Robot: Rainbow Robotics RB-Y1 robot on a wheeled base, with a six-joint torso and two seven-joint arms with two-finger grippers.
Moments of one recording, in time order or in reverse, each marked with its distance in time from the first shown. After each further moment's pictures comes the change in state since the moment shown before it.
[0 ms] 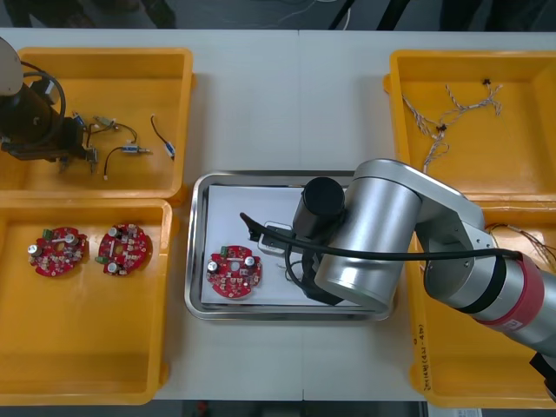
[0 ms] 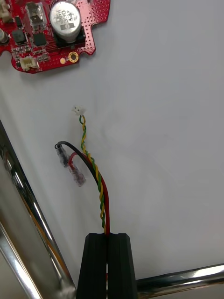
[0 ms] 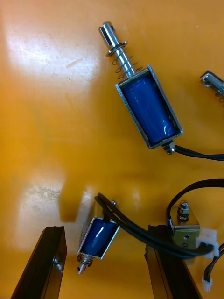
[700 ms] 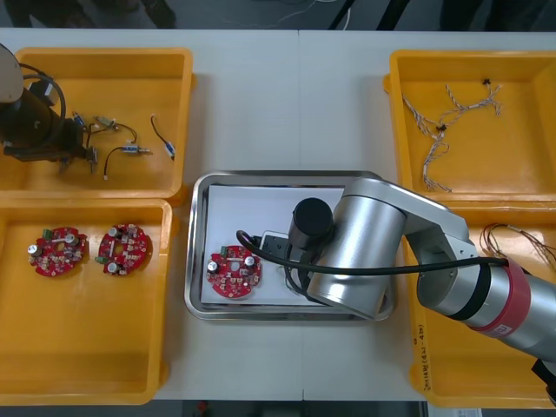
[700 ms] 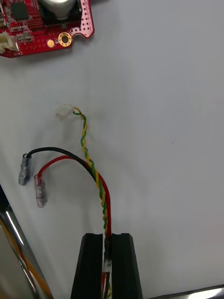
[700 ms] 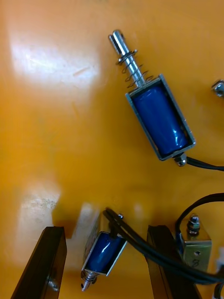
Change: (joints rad) right arm 0.002 0.000 0.062 0.066 0.074 -0.071 0.027; left arm 0.021 0.000 0.000 0.001 0.003 -0.055 -0.002
